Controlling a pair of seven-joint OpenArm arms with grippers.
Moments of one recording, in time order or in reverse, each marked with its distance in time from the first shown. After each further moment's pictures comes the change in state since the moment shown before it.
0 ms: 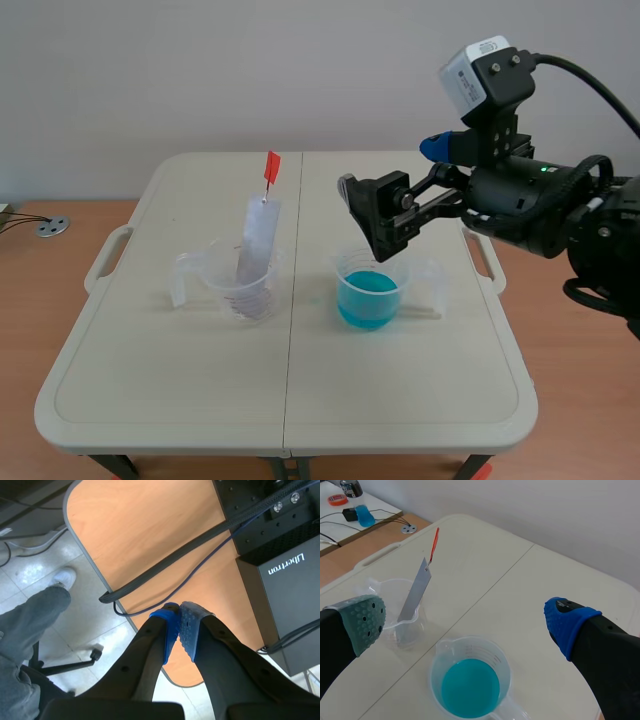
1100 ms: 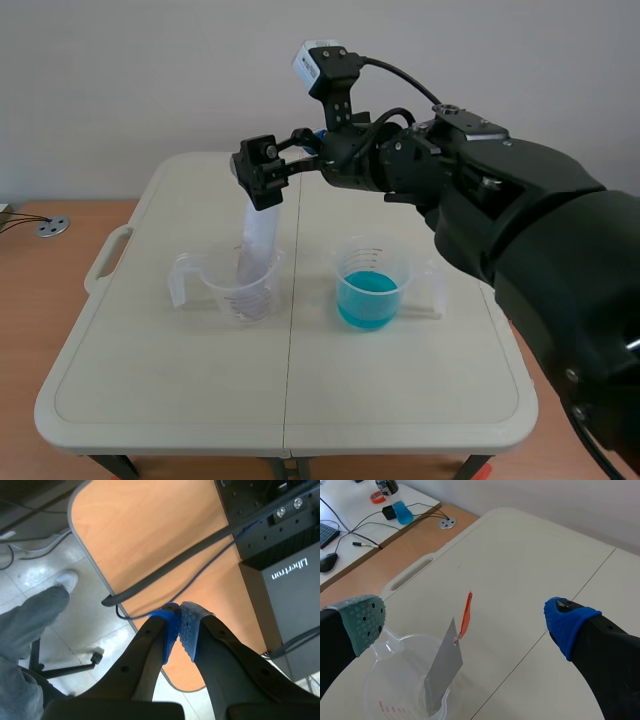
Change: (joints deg) left arm -1.2 0.0 0.0 -0.6 0.0 -0.2 -0.2; right arm 29.6 -19.5 -11.2 -38.9 0.2 3.2 -3.1
